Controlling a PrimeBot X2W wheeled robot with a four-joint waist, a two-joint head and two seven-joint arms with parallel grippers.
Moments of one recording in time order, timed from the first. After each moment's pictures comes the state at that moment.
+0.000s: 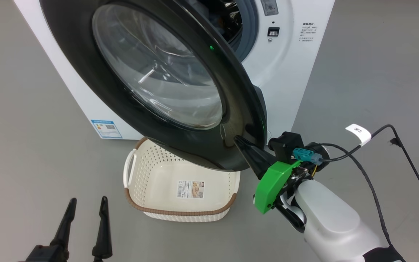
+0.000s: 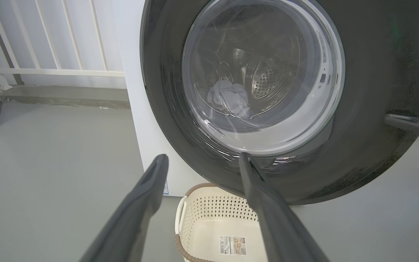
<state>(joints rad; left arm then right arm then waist) 0.05 0.19 -0.23 0.01 -0.36 0.11 -0.25 -0.68 -0.07 0.57 0.77 0.39 0.13 -0.24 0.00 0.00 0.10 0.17</state>
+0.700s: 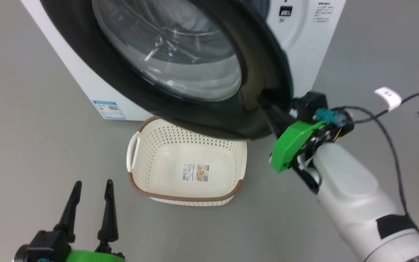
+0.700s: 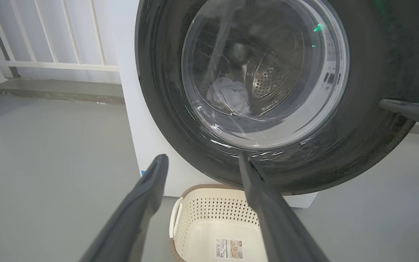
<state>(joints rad) -0.01 0.16 -0.23 0.01 -0.35 0.09 -0.25 -0.82 -0.07 0.43 0.88 0.34 0.13 -0.25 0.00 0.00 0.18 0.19</state>
